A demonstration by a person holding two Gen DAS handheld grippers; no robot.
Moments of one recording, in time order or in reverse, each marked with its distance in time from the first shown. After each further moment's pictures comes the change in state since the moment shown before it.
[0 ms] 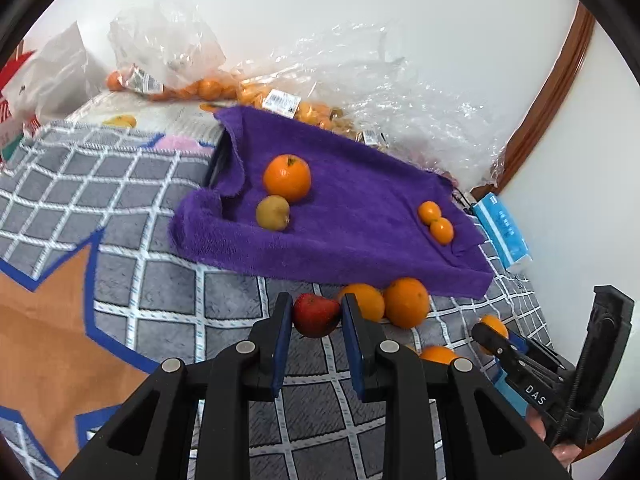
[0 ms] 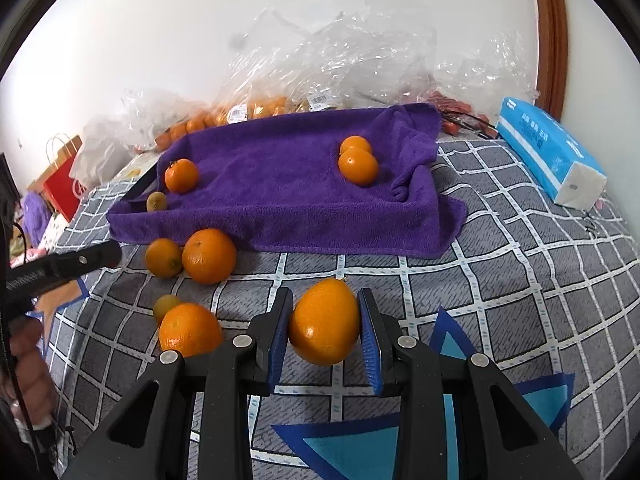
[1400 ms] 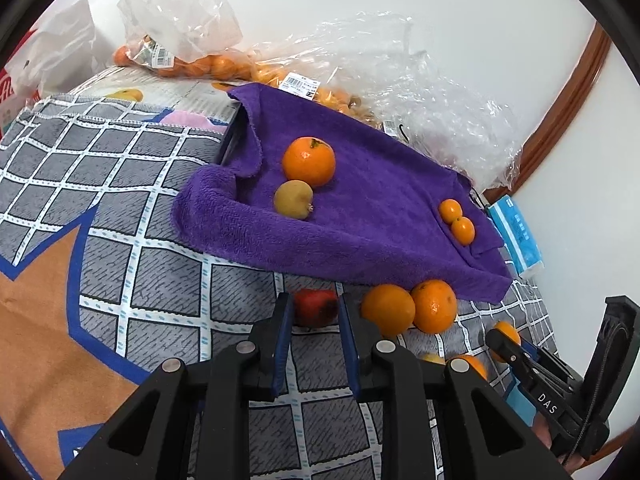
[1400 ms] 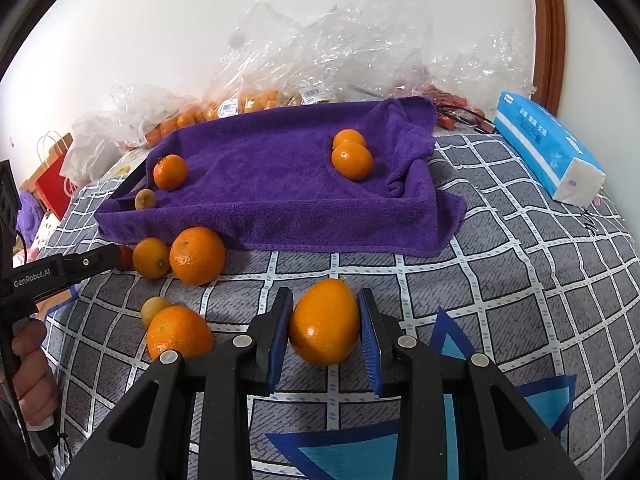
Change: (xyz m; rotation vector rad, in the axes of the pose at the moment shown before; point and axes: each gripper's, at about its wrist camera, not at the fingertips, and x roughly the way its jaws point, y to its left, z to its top) left arm 0.027 0.014 -0.003 -0.053 0.038 0.009; right arm 0.011 -0.002 0.000 0.005 0.020 -0.026
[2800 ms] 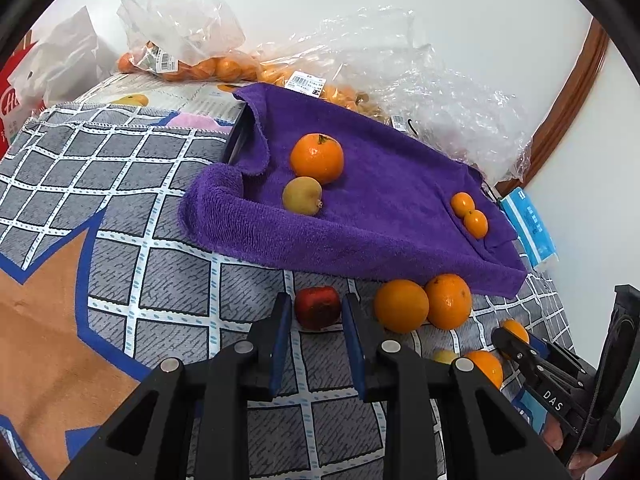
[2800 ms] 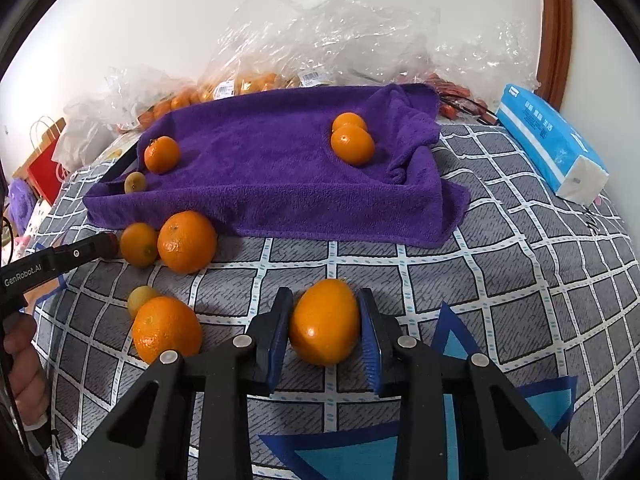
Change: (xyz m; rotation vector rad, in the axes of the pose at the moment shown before) left arm 0.002 -0.001 0.000 0.024 0.004 0.050; right arm 0.011 0.002 0.001 -0.026 0.051 -0.039
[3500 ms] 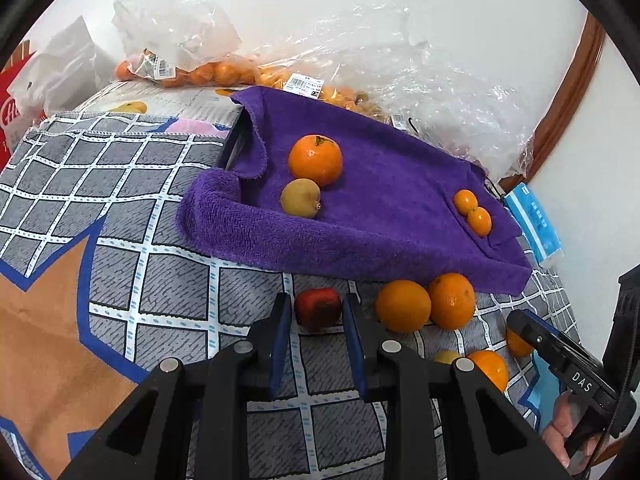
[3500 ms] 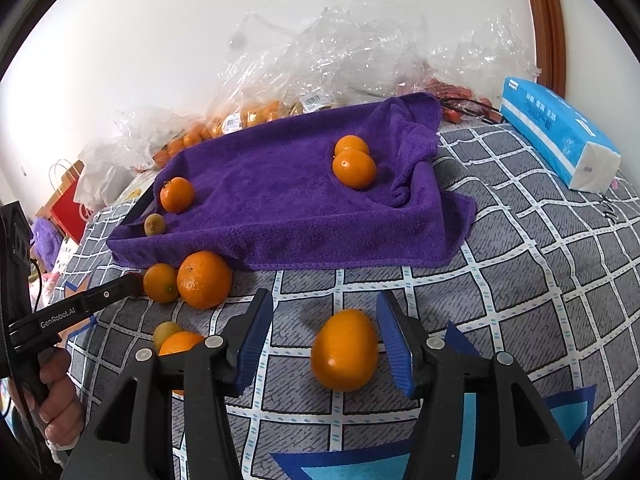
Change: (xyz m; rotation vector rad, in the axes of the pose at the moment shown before) left arm 0.000 -0.004 0.000 0.026 -0.005 0.026; right arm -0.003 -0.020 0.006 0.108 -0.058 0.128
